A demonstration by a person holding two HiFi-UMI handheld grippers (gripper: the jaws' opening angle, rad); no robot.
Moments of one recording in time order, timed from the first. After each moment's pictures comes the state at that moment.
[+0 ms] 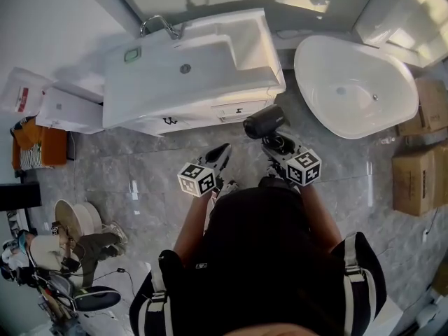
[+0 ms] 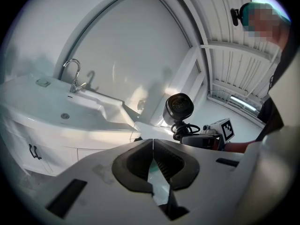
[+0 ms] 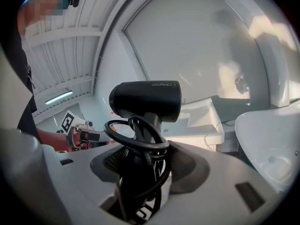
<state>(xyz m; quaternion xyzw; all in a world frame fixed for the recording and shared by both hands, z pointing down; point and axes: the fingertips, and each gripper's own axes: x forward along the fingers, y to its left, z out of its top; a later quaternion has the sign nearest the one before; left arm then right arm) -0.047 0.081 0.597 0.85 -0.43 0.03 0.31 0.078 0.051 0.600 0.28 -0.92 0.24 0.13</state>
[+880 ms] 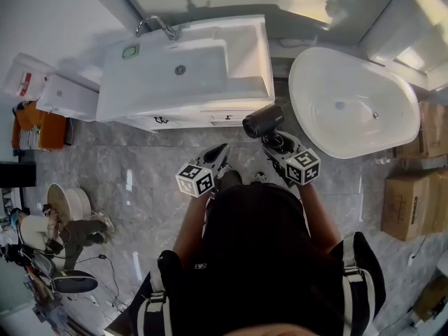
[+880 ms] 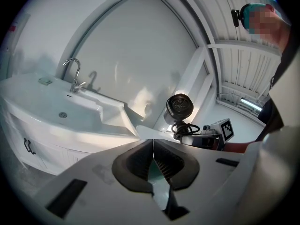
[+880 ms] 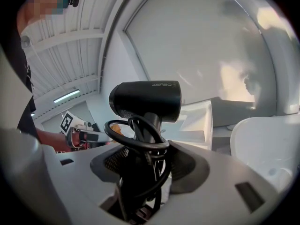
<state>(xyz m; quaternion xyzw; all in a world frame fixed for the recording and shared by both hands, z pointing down) 0.020 0.034 0.599 0.82 -0.47 0.01 0.31 0.145 -0.014 0.601 0.24 -0.93 0.24 0.14</state>
